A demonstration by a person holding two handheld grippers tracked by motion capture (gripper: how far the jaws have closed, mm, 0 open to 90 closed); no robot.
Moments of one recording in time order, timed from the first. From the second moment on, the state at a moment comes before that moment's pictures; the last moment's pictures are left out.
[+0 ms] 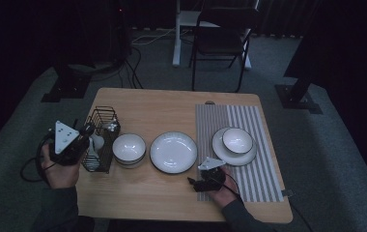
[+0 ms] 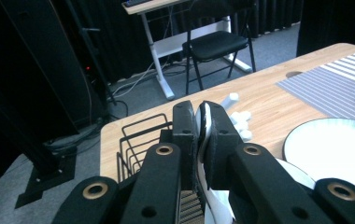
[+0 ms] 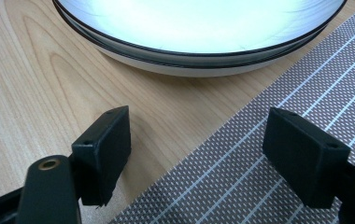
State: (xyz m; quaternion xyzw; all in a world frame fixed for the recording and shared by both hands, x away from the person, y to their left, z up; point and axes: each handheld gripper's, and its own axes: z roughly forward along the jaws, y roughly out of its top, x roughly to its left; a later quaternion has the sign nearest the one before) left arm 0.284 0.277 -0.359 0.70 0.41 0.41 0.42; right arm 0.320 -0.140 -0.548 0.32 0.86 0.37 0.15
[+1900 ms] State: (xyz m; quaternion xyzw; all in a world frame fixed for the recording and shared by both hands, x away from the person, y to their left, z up) left arm 0.305 0.222 -0.379 0.73 0.36 0.35 0.45; right arm 0.320 -0.139 -0.548 0.33 0.86 0.37 0.15
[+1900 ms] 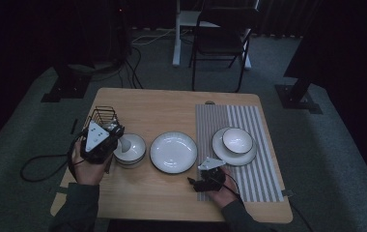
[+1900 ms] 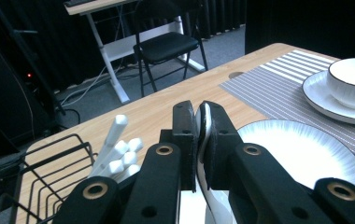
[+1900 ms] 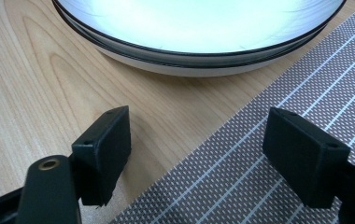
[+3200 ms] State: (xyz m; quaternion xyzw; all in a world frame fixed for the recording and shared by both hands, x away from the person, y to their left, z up) left arm 0.321 0.193 -0.388 0.75 0.34 0.32 0.46; right arm 0.320 -0.139 -0.548 0.33 0.86 0.37 0.15
